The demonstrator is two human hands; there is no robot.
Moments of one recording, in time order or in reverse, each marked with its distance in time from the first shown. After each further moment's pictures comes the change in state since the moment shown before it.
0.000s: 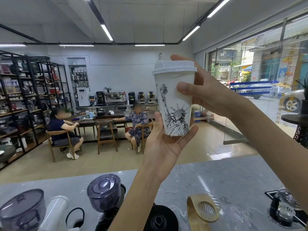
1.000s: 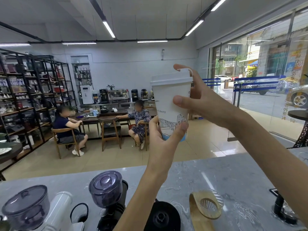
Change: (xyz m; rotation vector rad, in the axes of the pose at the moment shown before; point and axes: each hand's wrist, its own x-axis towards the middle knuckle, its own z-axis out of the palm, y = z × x) left_hand -0.005 -0.015 -0.011 0.807 0.233 0.372; right_hand -0.015 0.034 0.004 -0.111 0.026 0.017
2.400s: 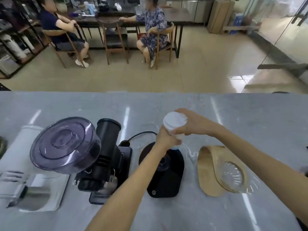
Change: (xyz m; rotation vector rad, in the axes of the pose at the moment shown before) left_hand 0.009 -0.367 -0.140 0.607 0.040 -1.032; right_hand -0.004 0.439 0.084 -0.238 -0.423 0.808
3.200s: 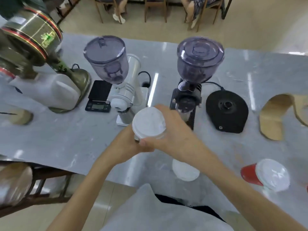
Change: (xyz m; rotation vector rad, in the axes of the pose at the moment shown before) left_hand -0.344 -0.176 -0.298 0.102 -0.041 0.119; right_hand -0.197 -0.265 0.327 0.089 -0.078 -0.133
